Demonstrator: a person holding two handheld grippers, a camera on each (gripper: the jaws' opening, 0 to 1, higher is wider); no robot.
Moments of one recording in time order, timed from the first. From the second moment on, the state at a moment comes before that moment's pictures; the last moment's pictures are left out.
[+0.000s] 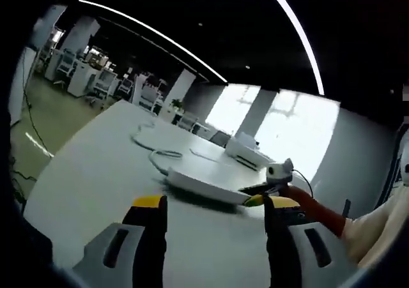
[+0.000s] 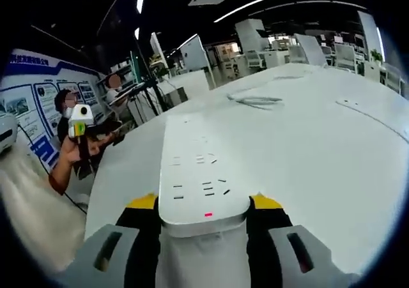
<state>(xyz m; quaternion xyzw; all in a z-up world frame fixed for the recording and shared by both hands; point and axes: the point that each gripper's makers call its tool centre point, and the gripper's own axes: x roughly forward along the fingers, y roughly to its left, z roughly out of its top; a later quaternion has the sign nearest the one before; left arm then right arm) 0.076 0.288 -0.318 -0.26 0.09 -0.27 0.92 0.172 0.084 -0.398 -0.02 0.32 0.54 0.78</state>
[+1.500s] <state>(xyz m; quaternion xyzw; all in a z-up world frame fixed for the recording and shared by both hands) 0.136 0.239 -0.326 -0.59 0.16 -0.19 0.77 0.161 0.090 -0.398 0.01 0.32 0.51 0.80</state>
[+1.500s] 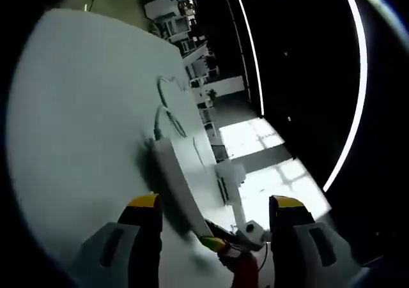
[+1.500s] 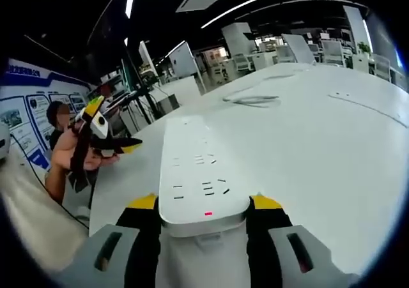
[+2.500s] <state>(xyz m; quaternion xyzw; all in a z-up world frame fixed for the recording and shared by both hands) 0.169 0.224 -0.349 -0.62 0.19 -0.17 0.75 0.154 0.094 -0.397 0.02 0.35 0.50 0.79</state>
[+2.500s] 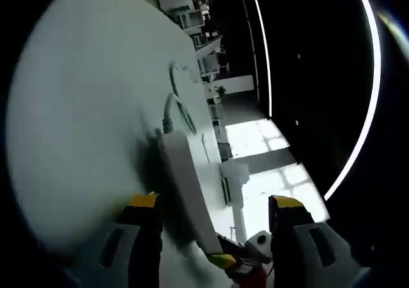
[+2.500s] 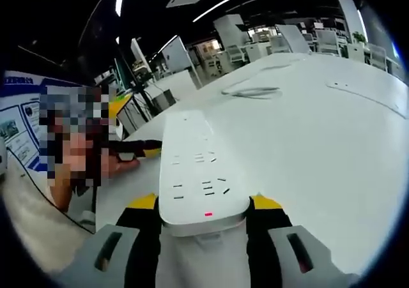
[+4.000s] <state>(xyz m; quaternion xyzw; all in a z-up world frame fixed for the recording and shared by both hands) 0.209 0.230 -0.360 -0.65 0.17 -0.12 0.73 0.147 0.103 -0.398 0.00 0.38 0.48 0.79</state>
